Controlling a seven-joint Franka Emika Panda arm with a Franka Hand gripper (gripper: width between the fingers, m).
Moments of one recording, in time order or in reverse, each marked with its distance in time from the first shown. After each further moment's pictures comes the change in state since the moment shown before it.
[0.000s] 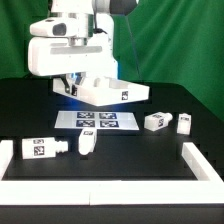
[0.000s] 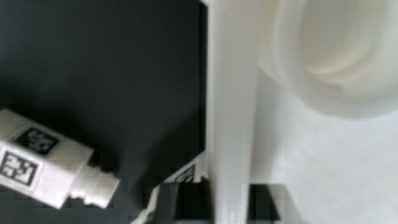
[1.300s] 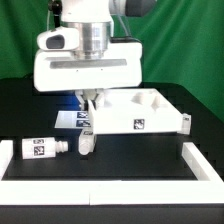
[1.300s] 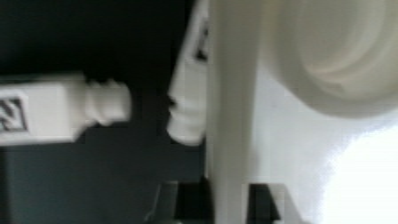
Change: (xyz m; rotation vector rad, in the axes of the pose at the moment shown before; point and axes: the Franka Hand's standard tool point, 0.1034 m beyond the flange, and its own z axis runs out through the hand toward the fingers) arm 0.108 0.026 0.014 0.054 -0.026 0.521
